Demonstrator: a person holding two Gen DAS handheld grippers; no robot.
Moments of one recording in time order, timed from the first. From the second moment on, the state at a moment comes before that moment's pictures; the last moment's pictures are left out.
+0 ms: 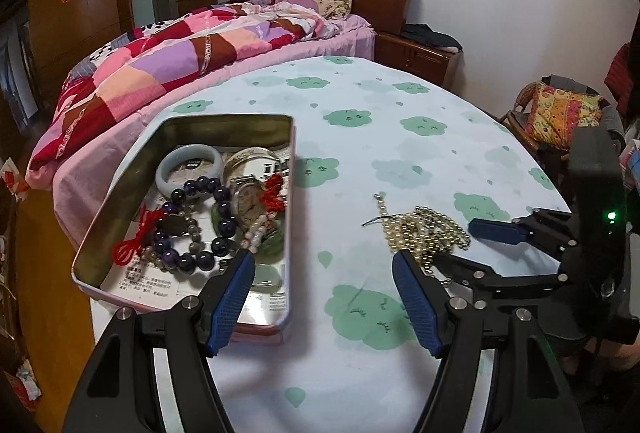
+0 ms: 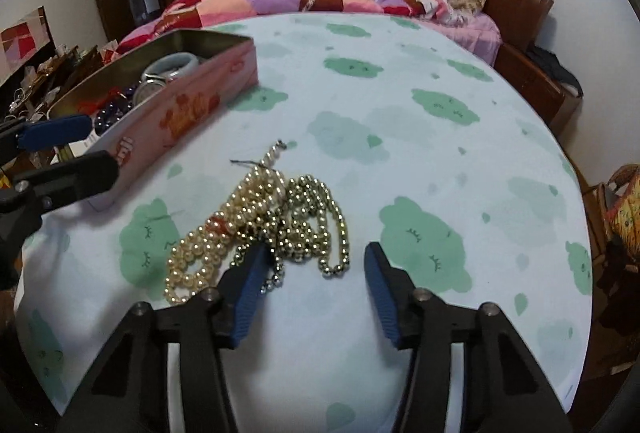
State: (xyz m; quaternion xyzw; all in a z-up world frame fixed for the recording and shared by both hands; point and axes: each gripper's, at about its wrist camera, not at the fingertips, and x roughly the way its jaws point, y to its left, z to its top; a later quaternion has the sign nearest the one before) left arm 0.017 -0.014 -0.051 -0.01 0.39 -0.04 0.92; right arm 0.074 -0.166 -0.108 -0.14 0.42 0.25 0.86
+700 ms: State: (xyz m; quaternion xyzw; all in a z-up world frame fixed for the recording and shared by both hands) left arm 0.046 -0.069 -0.076 0.04 0.43 -0.11 0.90; right arm 0.085 -0.216 -0.087 -0.10 0.42 0.21 0.88
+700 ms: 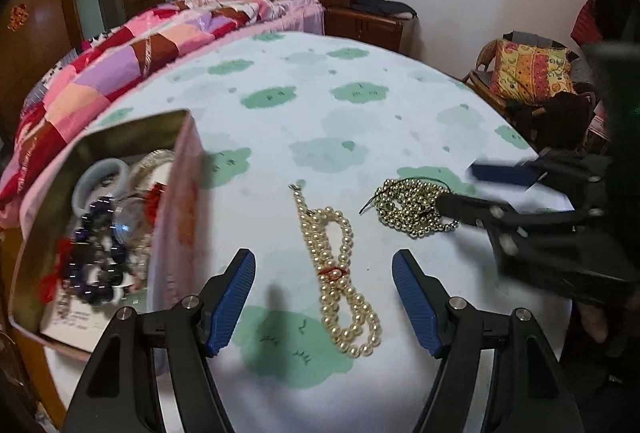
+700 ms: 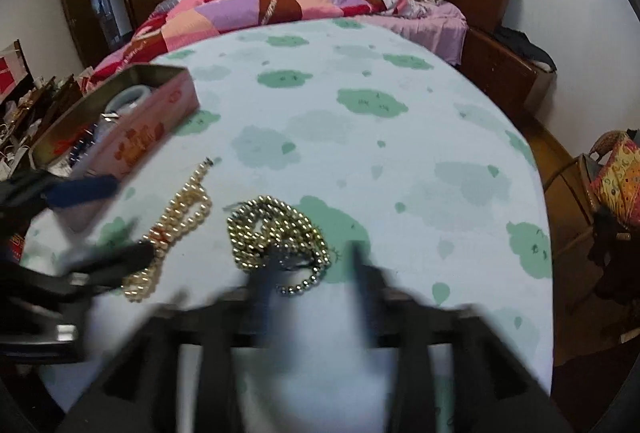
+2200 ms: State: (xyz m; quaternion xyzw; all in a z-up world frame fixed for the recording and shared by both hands) left arm 0.008 -0.034 -0.002 0.04 0.33 -0.10 0.94; right arm 0.065 -0.201 -0.015 -0.04 0.33 0.26 0.91
